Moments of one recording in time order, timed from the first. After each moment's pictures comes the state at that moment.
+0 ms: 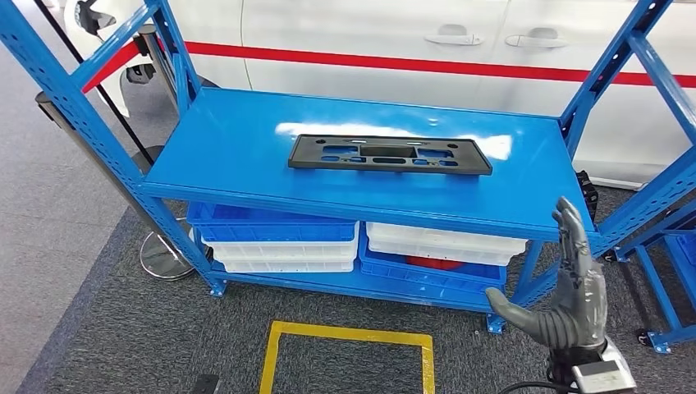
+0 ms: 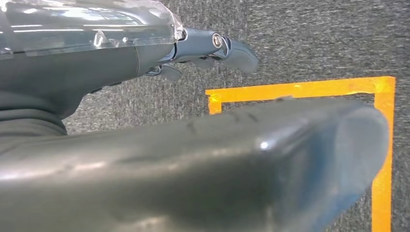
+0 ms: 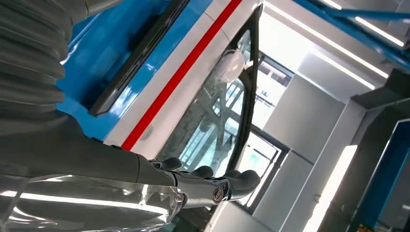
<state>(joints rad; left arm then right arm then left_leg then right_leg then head) -0.06 -0.13 0.94 -0.20 -0.88 0.06 -0.34 -0.11 -0.18 0.23 -1.79 0.17 -0.24 -0.62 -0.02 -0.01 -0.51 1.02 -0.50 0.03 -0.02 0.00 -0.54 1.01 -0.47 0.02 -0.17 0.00</state>
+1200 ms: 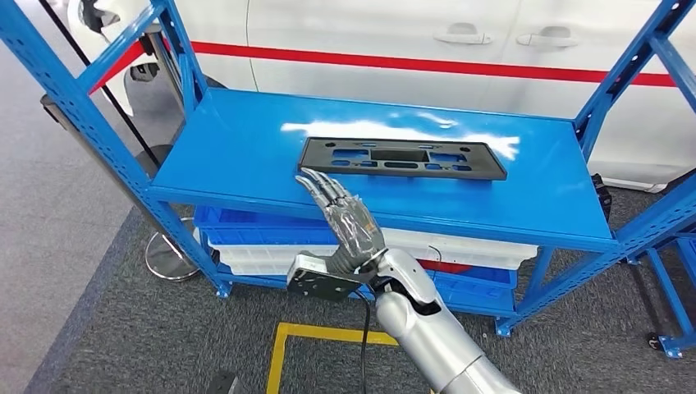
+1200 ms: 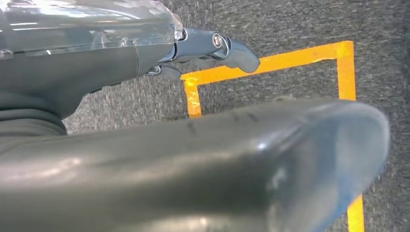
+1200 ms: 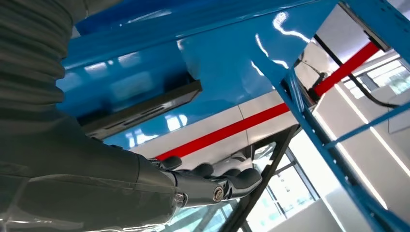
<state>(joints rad) -0.07 -0.16 0.92 -0.20 -0.93 -0.03 -0.41 -0.64 0.29 0.74 -1.00 0.70 -0.36 -0.30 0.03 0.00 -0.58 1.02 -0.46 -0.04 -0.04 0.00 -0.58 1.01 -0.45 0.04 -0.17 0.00</state>
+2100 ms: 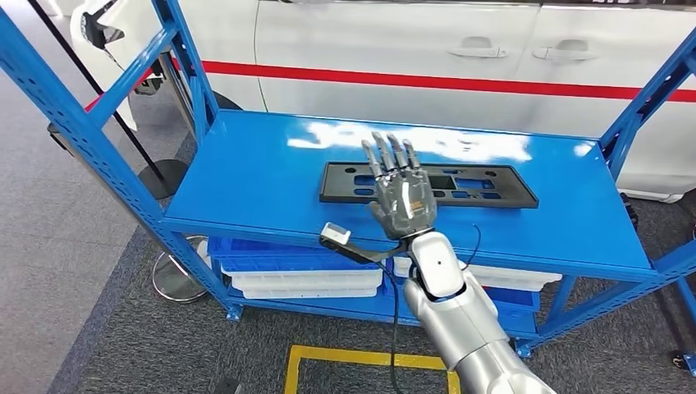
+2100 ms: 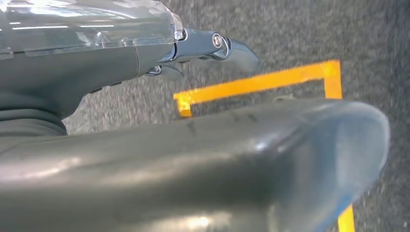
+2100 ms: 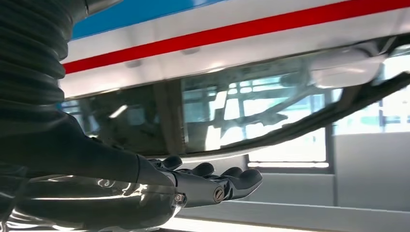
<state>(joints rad) -0.06 -0.17 0.93 -0.19 -0.95 -0.03 -0.39 -0.69 0.27 0.48 -0.89 1.48 -0.67 0.03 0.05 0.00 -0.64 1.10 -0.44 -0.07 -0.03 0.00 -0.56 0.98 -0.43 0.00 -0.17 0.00</state>
